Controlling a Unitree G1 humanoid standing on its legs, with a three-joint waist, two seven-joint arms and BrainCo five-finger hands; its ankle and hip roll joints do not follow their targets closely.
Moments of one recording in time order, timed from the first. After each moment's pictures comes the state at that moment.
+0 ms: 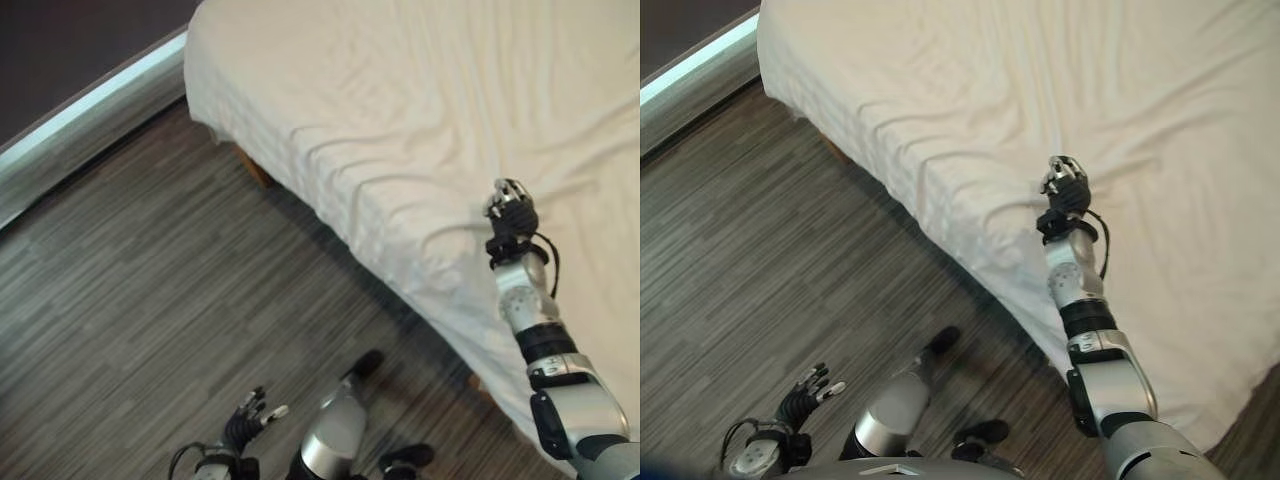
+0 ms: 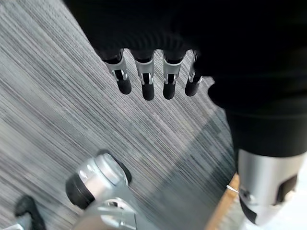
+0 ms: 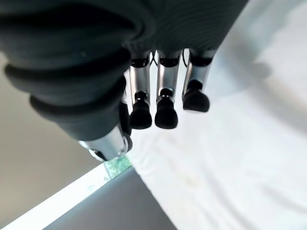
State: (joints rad) left arm 0.28 0.36 -0.20 0.45 -0.35 -0.11 0.01; right arm -0.70 -0.27 0.07 0.68 0.83 -0.27 -0.17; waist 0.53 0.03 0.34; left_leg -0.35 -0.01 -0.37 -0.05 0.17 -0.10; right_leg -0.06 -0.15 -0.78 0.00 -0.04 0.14
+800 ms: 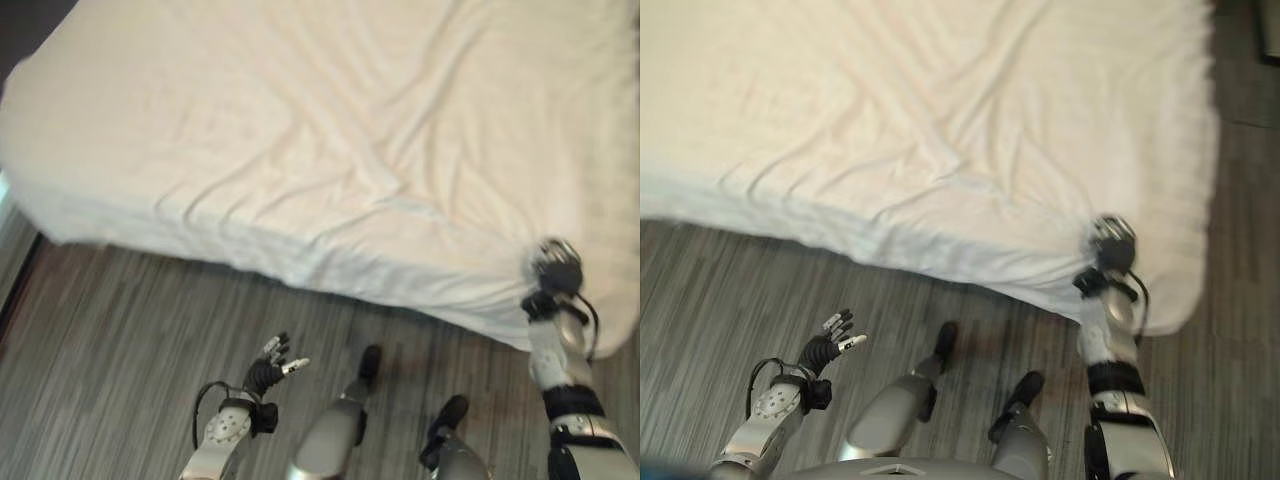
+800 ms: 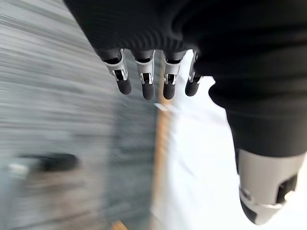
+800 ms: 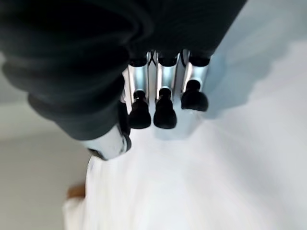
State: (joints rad) left arm 0.07 0.38 -0.25 0.36 -0.35 -0.09 0.00; right arm -0.17 -0.36 -0.26 0.61 0.69 -0.24 -0.21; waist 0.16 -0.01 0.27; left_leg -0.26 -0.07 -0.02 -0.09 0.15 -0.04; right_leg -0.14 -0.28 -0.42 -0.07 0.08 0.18
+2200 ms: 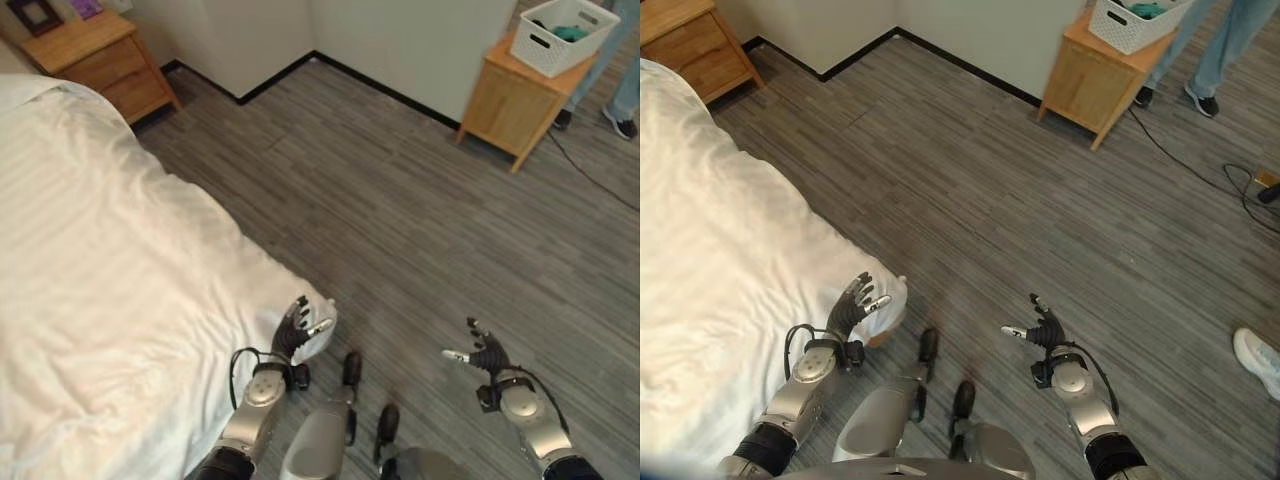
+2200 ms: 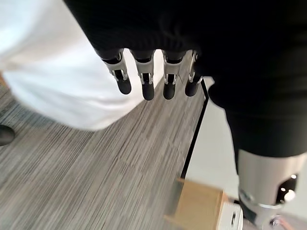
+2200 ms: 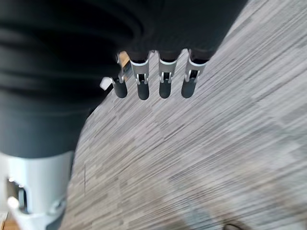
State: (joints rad) left arm -0.02 0.28 -0.26 0.34 -0.35 -0.09 0.15; right arm 0.00 -0.38 0.25 0.42 0.07 -0.06 -0.16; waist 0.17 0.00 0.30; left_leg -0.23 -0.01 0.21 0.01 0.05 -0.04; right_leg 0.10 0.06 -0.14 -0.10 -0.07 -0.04
